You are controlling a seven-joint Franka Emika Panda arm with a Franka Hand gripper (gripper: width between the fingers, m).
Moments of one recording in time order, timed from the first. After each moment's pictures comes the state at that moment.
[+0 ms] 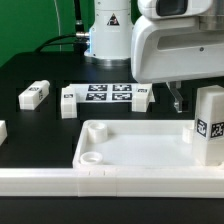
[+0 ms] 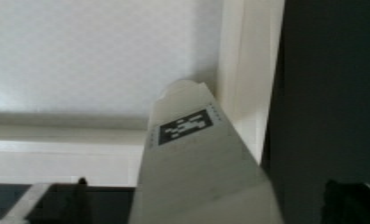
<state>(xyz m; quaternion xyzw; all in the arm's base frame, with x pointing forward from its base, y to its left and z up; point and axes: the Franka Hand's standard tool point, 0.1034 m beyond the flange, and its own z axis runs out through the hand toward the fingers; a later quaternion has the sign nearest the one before) 0.664 0.096 0.108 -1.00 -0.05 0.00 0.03</state>
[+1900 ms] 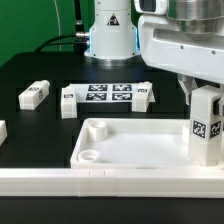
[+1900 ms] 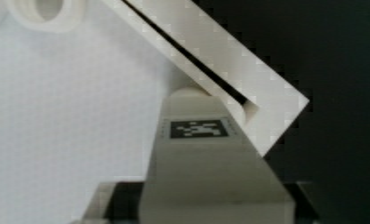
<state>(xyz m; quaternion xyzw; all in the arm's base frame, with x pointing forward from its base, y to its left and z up) 0.665 0.090 0.106 -0.87 0.48 0.04 0.05</state>
